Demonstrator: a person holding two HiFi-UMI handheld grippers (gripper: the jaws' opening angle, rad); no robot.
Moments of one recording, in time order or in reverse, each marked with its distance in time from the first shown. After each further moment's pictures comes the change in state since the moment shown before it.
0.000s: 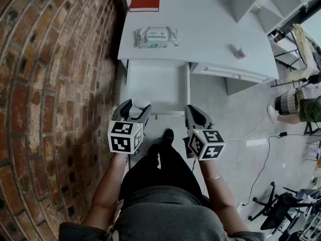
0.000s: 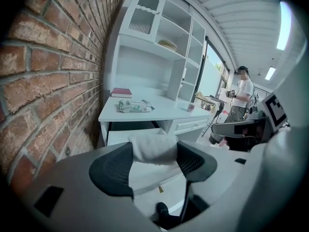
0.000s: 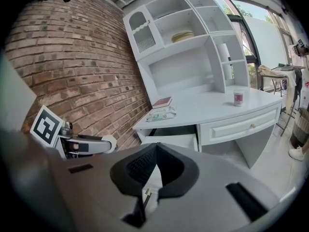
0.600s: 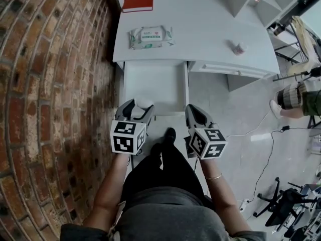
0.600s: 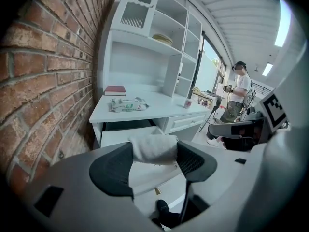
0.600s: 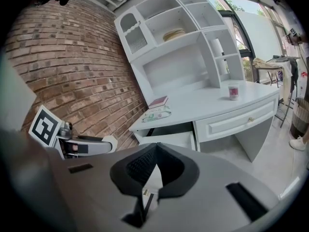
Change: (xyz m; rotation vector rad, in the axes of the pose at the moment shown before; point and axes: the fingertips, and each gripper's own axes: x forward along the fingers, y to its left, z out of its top) left arm 0.019 -0.019 0.005 0.040 0.050 -0.029; right arm 0.004 -0.020 -0.005 0.075 0.005 -0.002
